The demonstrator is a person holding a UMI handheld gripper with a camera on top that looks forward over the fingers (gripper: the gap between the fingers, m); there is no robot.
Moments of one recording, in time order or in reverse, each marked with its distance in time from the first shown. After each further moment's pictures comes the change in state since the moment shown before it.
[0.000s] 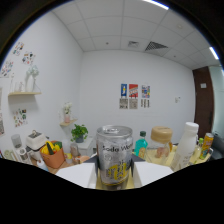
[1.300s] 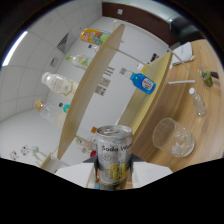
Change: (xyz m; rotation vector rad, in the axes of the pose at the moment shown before) arm 0.101 0.219 -0.088 -0.082 -0.119 1.111
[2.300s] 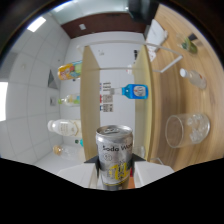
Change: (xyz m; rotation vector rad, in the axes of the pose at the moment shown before) arm -0.033 -0.062 -0.005 0.135 -0.169 0.472
